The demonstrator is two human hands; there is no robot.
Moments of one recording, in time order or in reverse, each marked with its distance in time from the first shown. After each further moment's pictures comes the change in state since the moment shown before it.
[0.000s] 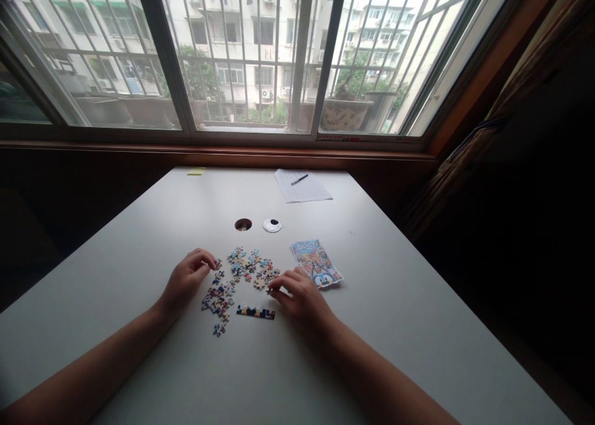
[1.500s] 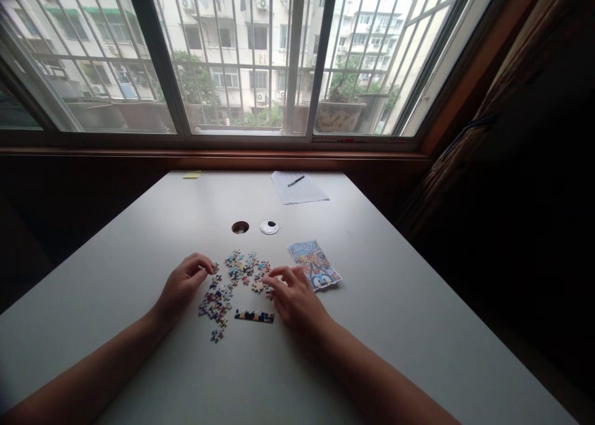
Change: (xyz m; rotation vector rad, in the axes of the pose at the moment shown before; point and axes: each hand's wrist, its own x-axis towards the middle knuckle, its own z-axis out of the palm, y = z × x) left_hand 0.000 -0.003 -0.002 -0.032 -0.045 -0.008; right_hand -0.002 -0.011 0.003 -0.285 -0.039 -0.023
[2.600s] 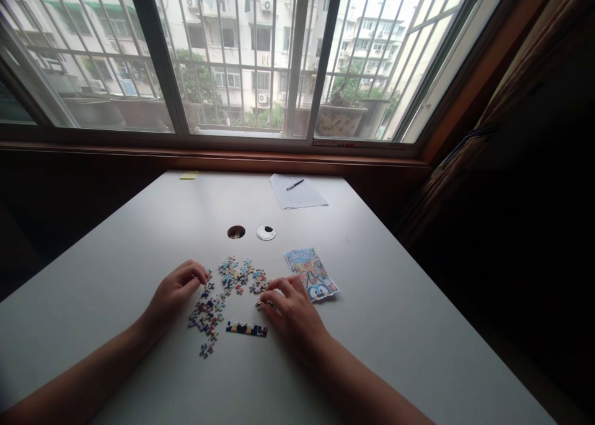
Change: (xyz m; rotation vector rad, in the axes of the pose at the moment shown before) left_hand 0.002 0.003 -0.001 -0.010 -0.056 -0.034; right_hand 0.004 0.002 -0.003 0.039 0.040 0.009
